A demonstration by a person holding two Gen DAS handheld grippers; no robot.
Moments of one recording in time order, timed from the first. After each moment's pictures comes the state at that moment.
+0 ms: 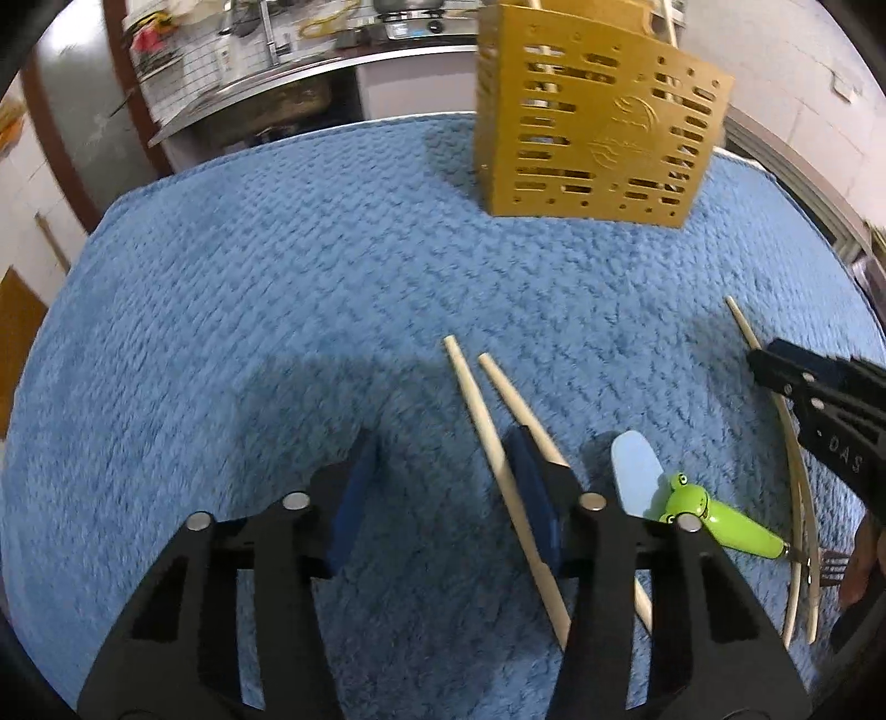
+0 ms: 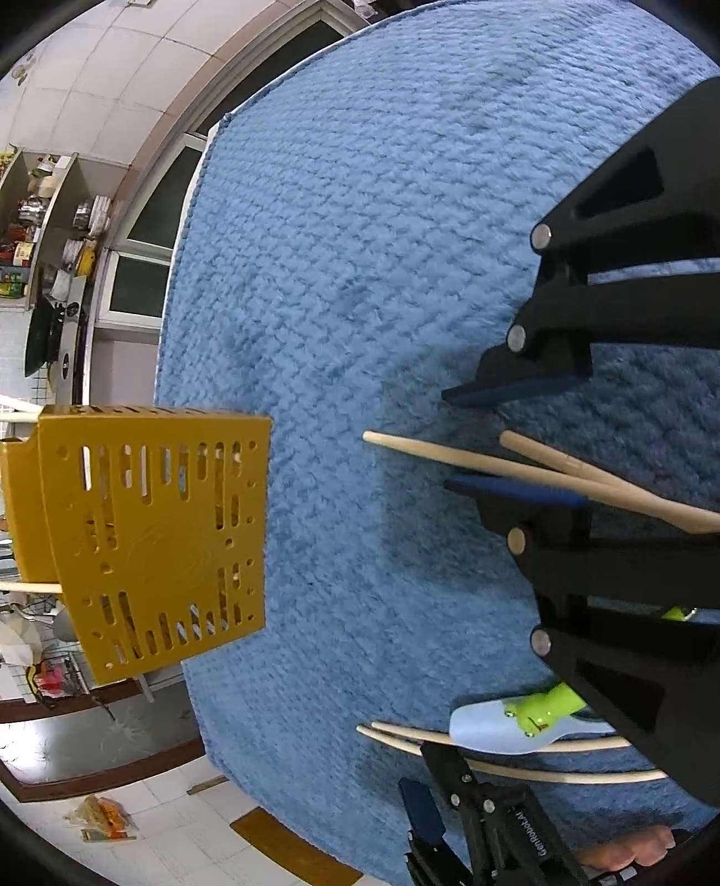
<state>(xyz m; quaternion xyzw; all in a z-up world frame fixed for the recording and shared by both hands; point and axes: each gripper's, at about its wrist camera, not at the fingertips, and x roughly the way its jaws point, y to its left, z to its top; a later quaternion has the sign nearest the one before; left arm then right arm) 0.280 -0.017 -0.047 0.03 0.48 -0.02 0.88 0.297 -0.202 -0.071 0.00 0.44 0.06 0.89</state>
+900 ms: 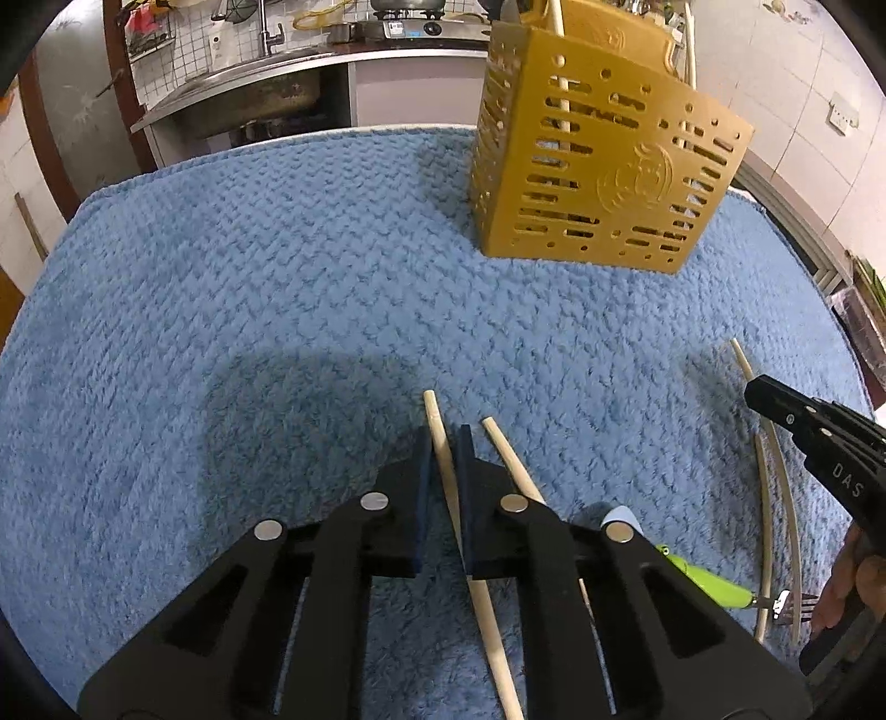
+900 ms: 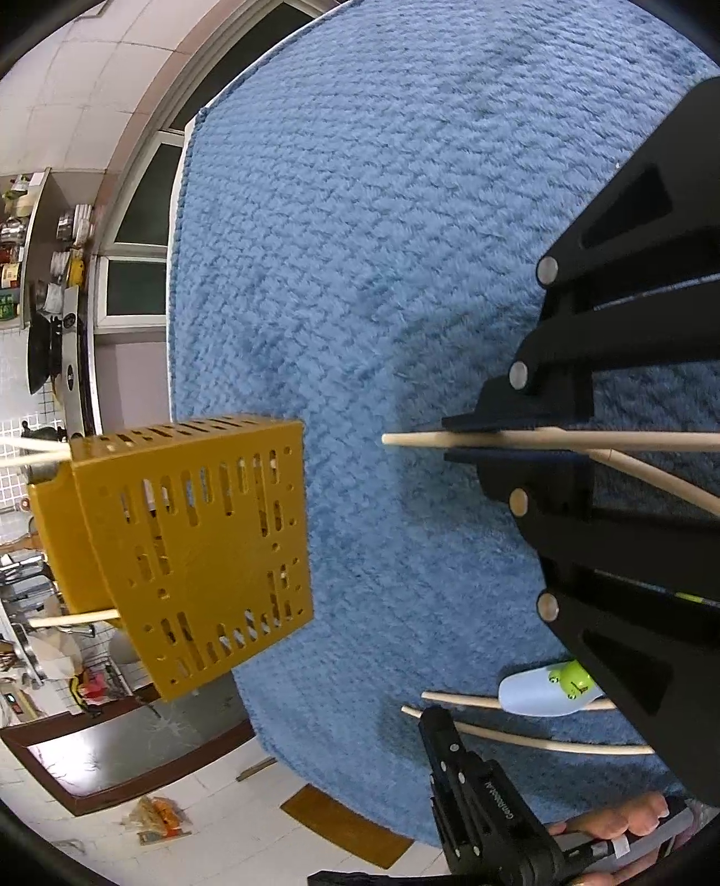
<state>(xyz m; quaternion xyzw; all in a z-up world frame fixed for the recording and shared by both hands) 0.305 -0.003 -0.040 -0.02 0.48 -0.05 0.88 0.301 -0.221 -0.059 0.07 0.43 0.08 0.90</state>
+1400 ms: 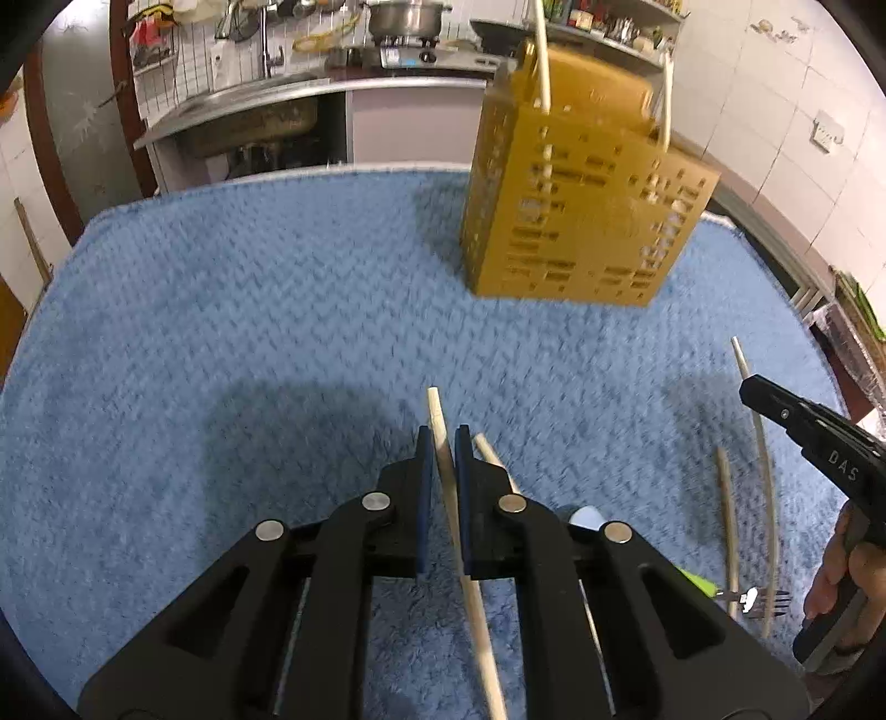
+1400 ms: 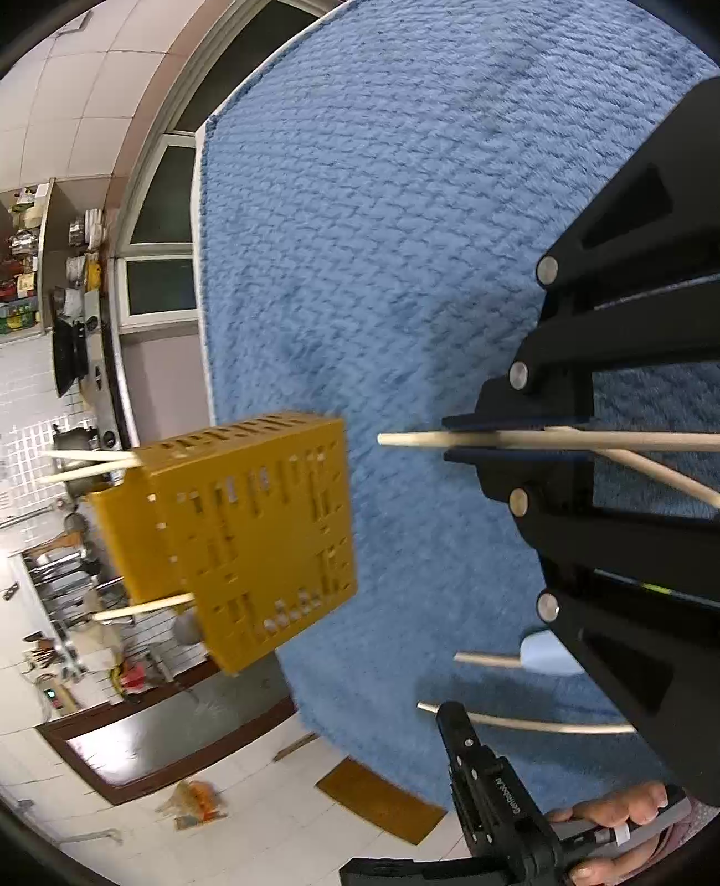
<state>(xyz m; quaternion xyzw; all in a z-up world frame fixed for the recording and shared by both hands) 0.288 0.007 -0.009 -0.03 0.44 -0.06 0.89 0.291 -0.239 -0.036 0.11 0.39 0.10 0.91</state>
